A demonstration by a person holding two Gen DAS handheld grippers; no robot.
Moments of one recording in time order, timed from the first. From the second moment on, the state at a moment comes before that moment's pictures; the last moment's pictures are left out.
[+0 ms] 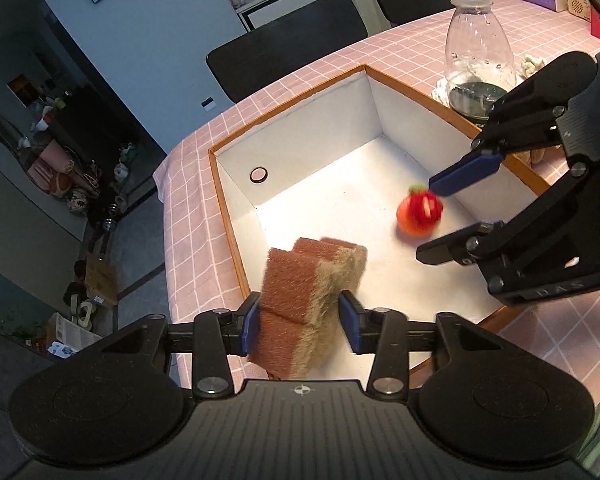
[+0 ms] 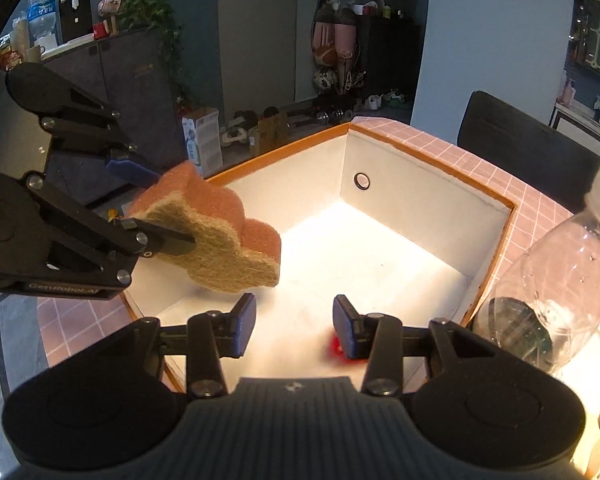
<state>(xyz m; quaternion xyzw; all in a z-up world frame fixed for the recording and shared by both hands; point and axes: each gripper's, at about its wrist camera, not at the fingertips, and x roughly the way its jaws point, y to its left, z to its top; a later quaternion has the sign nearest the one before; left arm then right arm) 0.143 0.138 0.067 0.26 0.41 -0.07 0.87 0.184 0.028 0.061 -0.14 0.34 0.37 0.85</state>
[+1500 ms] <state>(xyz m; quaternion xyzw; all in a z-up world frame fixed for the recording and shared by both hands) 0.055 -0.007 0.089 0.13 0.19 -0.23 0.95 0.092 -0.174 0.086 -0.14 0.32 0.19 0.92</state>
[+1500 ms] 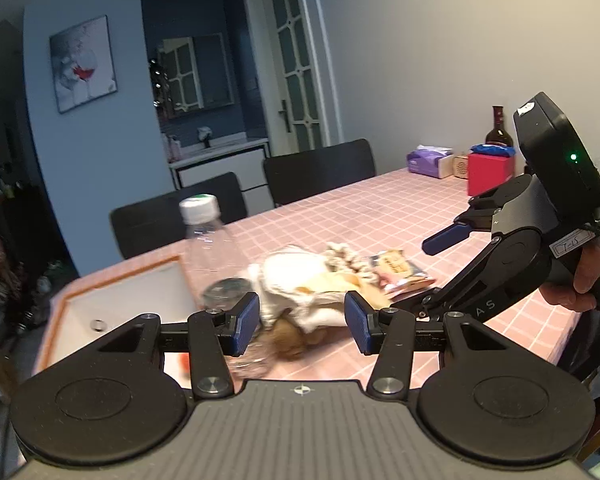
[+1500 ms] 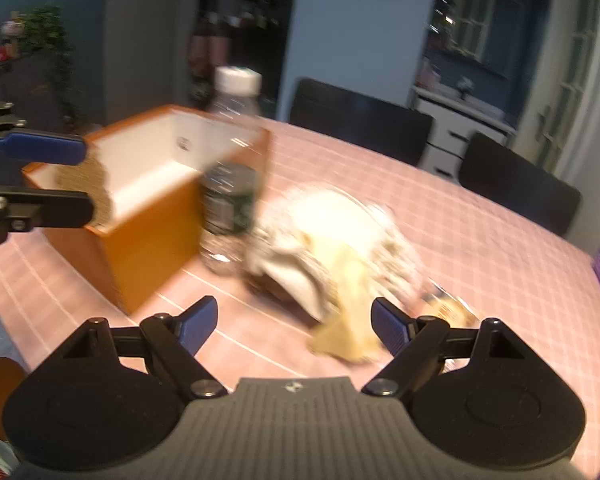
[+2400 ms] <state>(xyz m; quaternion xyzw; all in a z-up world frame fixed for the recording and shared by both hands) 0.171 -0.127 -0.004 0.22 0.24 -0.23 0.92 0.204 -0.296 0.023 -0.05 0.44 0.10 0.89</state>
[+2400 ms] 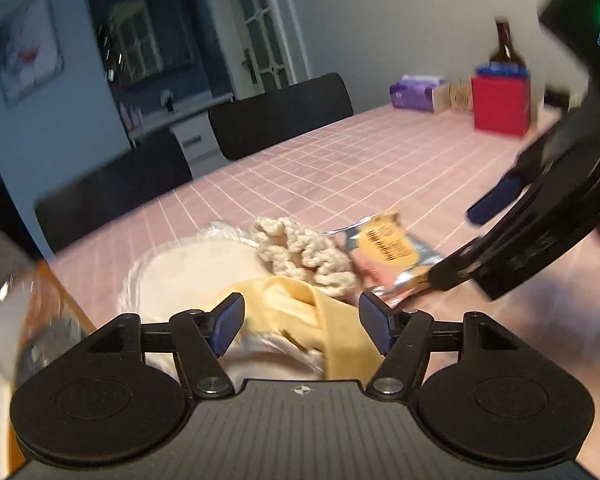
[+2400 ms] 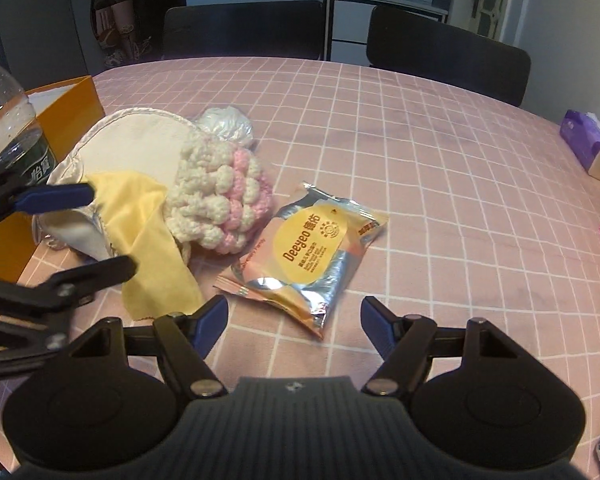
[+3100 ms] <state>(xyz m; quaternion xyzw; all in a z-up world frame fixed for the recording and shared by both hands) 0.175 -0.119 -0.020 0.17 0.26 -0.22 0.92 0.229 -0.314 -0.008 0.02 0.45 0.09 0.89</state>
